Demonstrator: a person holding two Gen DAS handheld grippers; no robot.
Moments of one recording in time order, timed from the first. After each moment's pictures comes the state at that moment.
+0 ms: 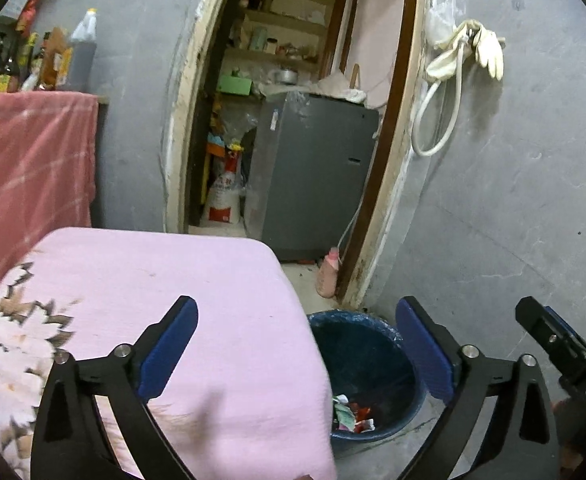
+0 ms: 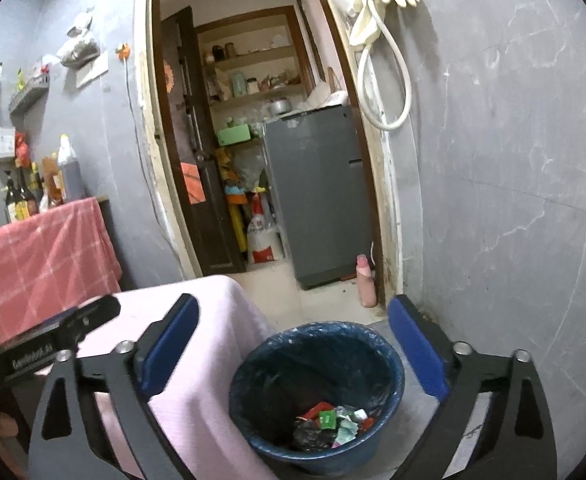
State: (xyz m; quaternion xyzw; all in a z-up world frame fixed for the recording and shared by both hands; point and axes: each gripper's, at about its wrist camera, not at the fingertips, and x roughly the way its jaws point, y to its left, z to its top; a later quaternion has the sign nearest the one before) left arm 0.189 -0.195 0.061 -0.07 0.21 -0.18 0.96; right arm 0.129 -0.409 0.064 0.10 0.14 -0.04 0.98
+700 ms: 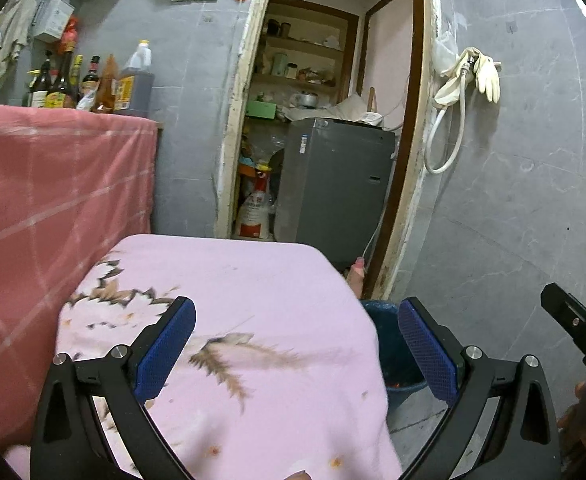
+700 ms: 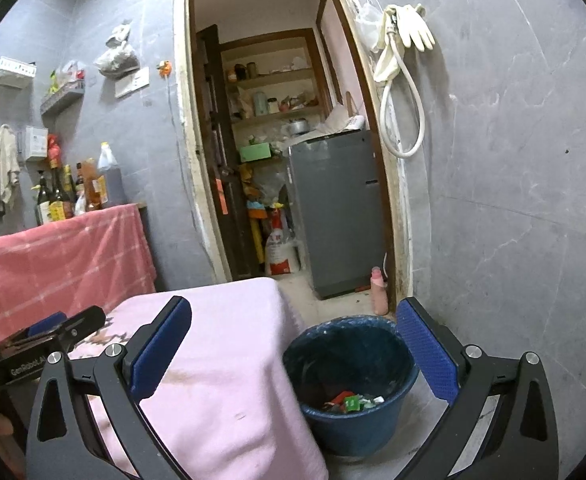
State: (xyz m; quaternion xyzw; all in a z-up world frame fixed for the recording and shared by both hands) left arm 0.083 -0.106 0.075 -0.06 0.18 -0.15 0.97; right arm 0.040 -0.333 0.085 0.08 0.11 -0.03 0.99
